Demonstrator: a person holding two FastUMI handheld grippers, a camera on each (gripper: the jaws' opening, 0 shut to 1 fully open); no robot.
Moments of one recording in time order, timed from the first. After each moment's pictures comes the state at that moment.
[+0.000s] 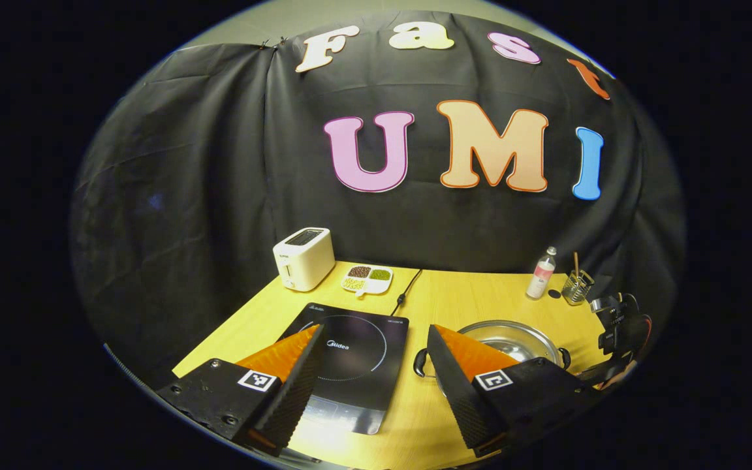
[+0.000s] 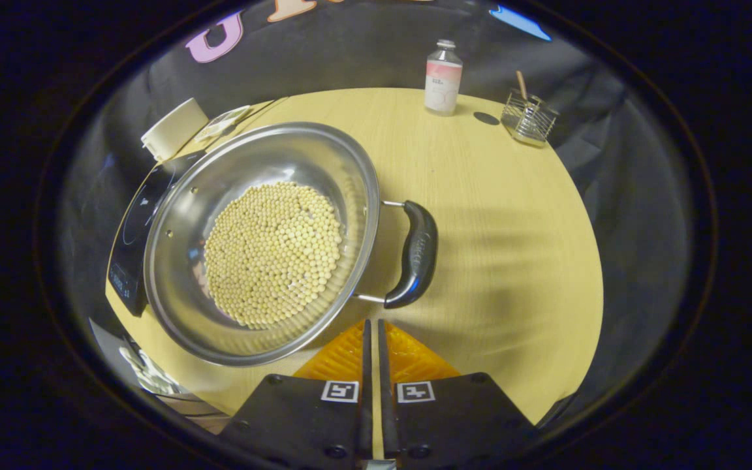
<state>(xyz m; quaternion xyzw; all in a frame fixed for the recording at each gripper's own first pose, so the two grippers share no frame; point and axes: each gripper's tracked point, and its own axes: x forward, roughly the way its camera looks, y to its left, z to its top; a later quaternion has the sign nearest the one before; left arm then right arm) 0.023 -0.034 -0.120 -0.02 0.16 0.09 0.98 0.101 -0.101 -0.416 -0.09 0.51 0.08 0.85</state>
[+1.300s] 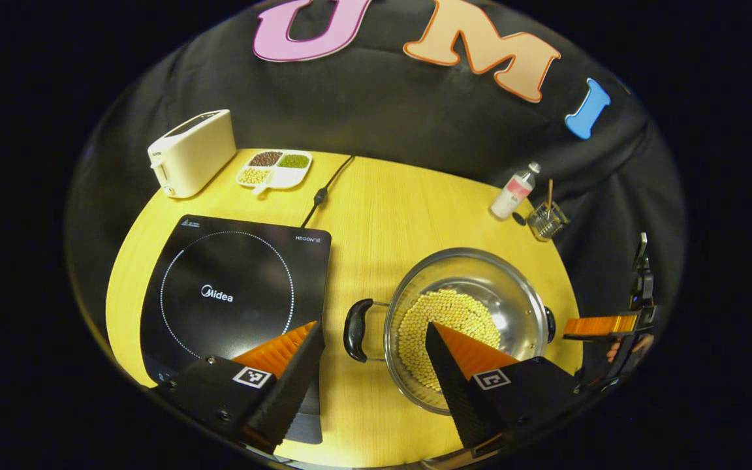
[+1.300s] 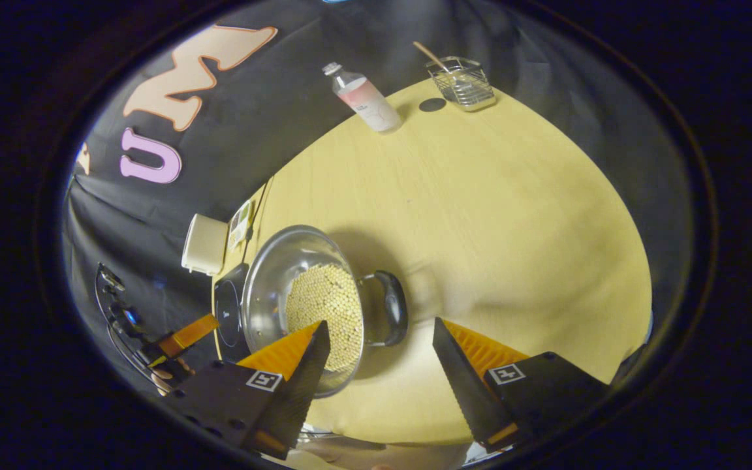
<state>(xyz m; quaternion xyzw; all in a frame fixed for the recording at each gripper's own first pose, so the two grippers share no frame) 0.119 -0.091 -0.280 -0.09 0.42 -0.08 0.90 0.145 -0.098 -0.358 0.21 0.53 0.07 0.82</state>
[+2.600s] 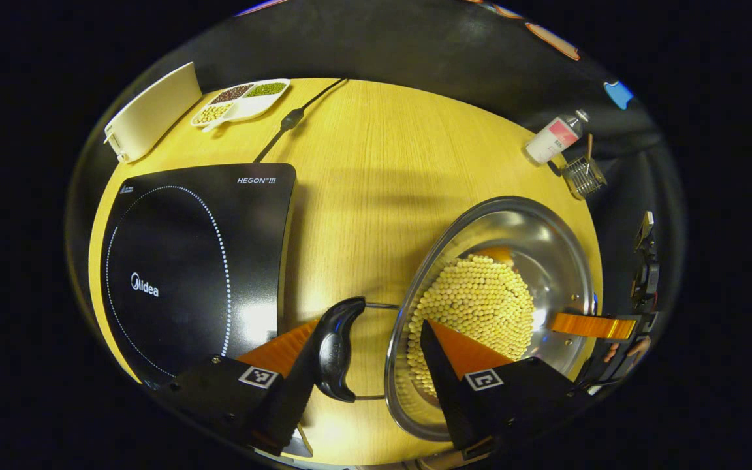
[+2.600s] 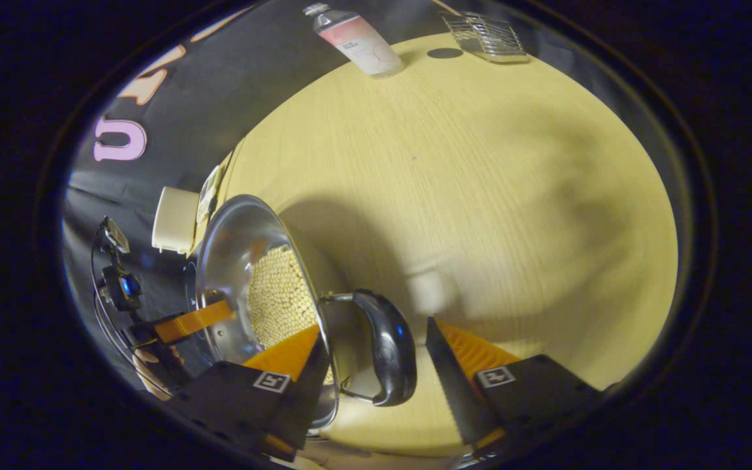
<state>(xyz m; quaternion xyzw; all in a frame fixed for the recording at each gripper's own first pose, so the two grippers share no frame) 0.143 -0.112 -0.373 -0.08 0.55 -0.07 0.83 0.164 -0.075 -0.441 0.17 0.60 0.08 0.78</state>
